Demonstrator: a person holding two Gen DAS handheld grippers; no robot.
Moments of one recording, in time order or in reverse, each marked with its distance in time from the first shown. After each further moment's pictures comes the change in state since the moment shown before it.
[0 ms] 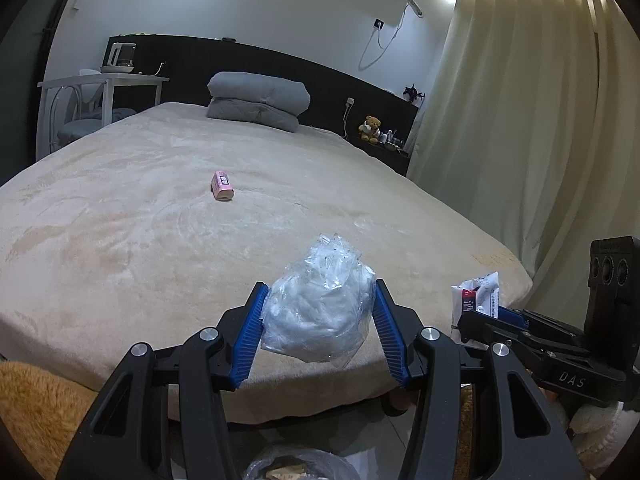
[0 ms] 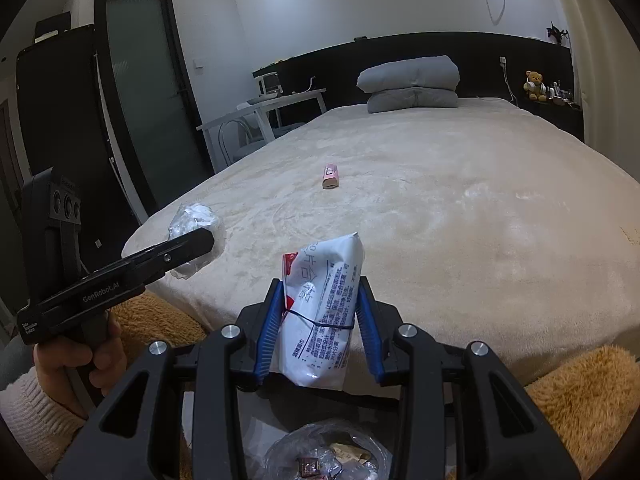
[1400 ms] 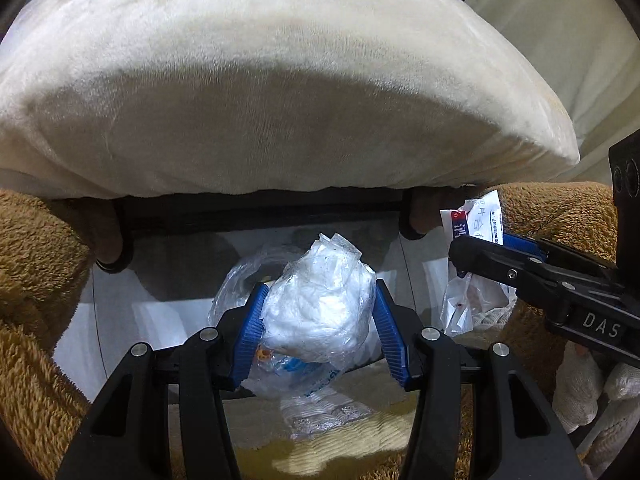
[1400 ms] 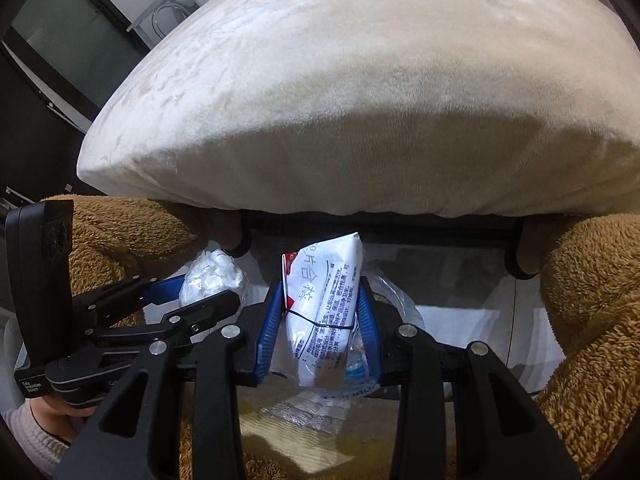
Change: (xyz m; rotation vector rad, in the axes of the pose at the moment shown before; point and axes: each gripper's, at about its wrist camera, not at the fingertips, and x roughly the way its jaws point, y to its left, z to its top) left arm 0.087 0.009 -0.144 -0.143 0.727 0.081; right arm 0.087 -0.043 -0.101 0.255 0.617 -0.050
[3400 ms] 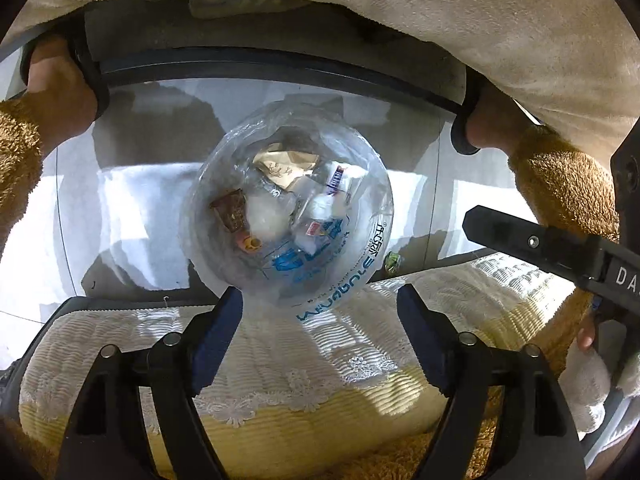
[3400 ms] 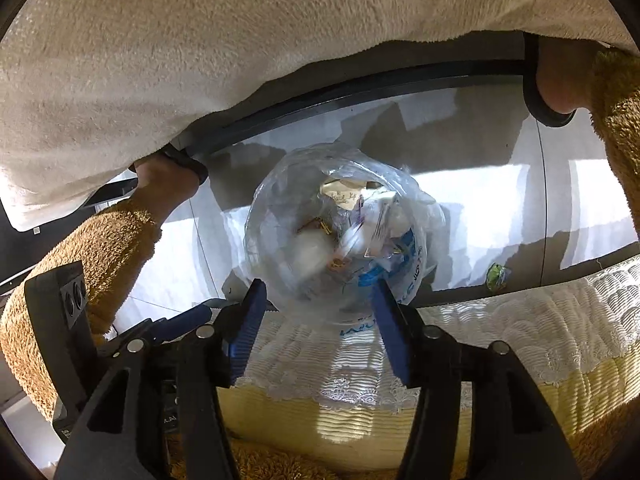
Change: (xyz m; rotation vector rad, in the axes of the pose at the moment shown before) left arm 0.123 0.045 -0.014 -0.244 0.498 -0.035; right arm 0.127 -0.055 0.007 0.366 0.478 0.007
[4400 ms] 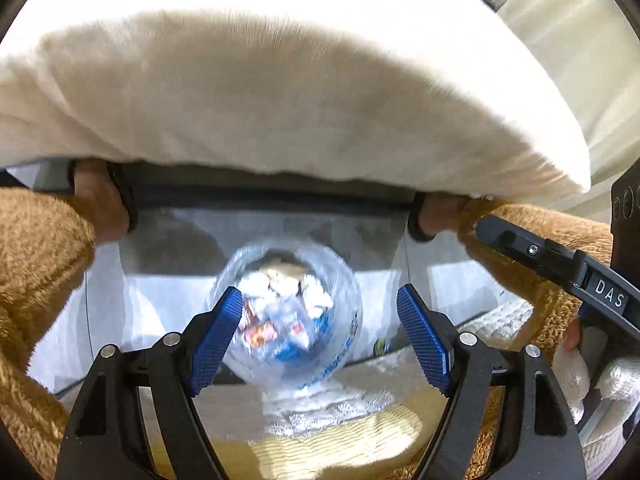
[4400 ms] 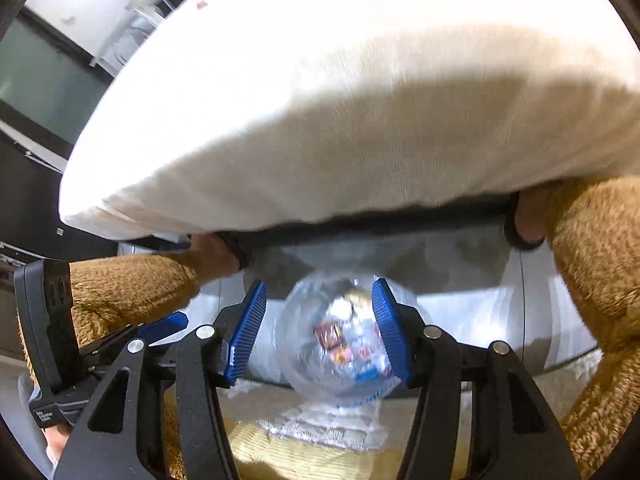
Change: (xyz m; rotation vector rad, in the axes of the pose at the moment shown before) left arm -0.099 -0.027 -0.048 0.136 -0.505 -0.011; right arm -0.105 0.027 -0.071 -0.247 -0.575 0.041
